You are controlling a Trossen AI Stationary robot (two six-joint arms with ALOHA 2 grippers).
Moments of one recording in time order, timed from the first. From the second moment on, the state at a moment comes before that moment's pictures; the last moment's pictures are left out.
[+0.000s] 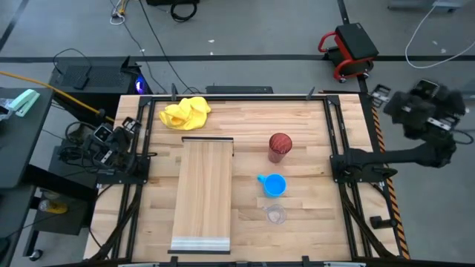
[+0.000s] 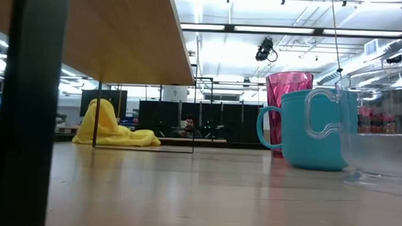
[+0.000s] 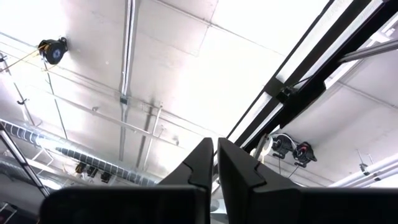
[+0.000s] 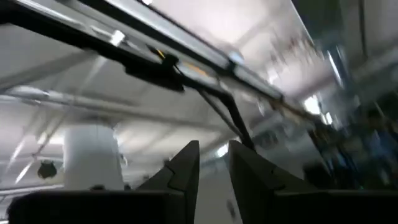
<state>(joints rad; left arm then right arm) -0.24 0.01 0.01 1.17 -0.22 -0.19 -0.14 0.51 1.07 0.22 -0.45 0.85</state>
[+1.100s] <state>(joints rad) -0.24 0.01 0.01 1.07 -0.22 -0.26 0.69 1.31 1.42 -1.38 0.18 1.61</state>
